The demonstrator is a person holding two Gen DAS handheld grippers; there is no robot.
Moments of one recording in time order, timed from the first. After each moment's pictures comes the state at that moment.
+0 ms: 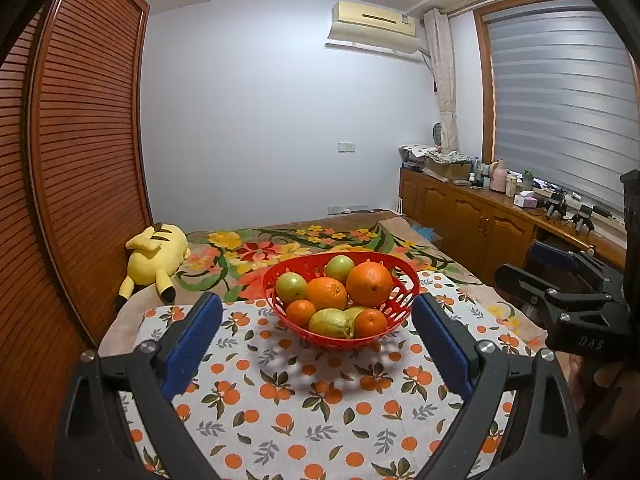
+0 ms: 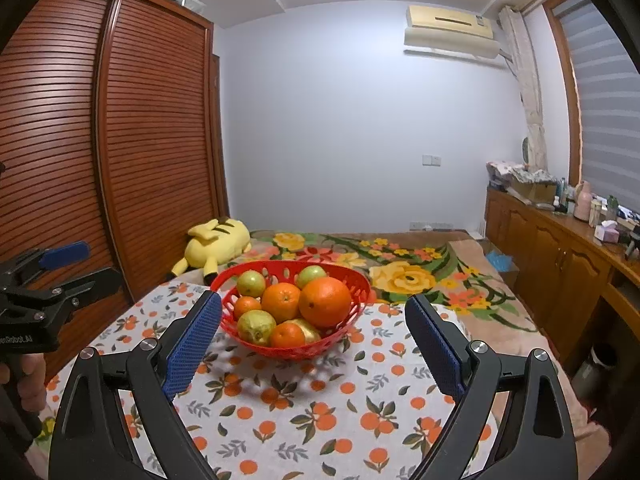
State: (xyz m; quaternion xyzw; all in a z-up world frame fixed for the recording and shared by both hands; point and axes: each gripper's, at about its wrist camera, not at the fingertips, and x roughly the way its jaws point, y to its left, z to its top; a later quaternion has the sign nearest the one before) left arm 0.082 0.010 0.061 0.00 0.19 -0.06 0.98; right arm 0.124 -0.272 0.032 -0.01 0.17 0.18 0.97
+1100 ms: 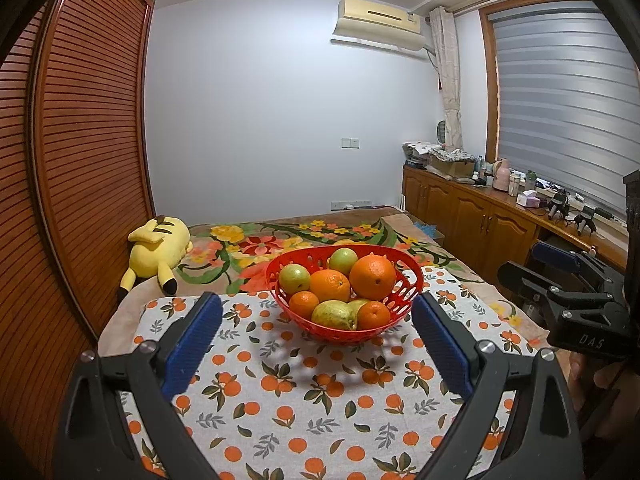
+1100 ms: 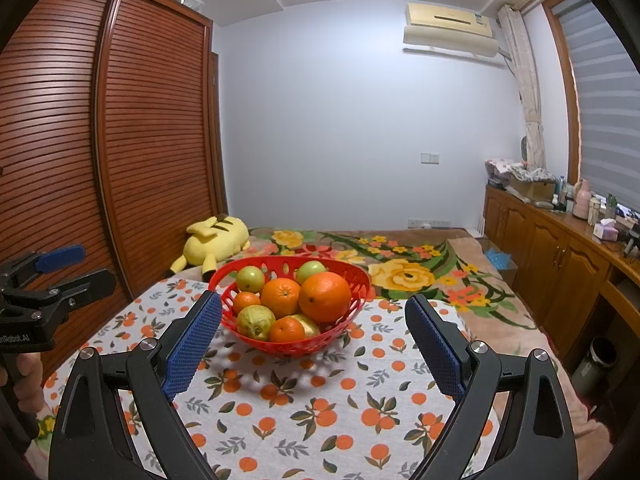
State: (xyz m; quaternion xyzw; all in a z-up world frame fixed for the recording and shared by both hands) left arm 0.080 0.013 0.052 0.00 0.19 -0.05 0.98; right arm 0.122 -0.272 0.030 -0.01 0.17 0.18 0.97
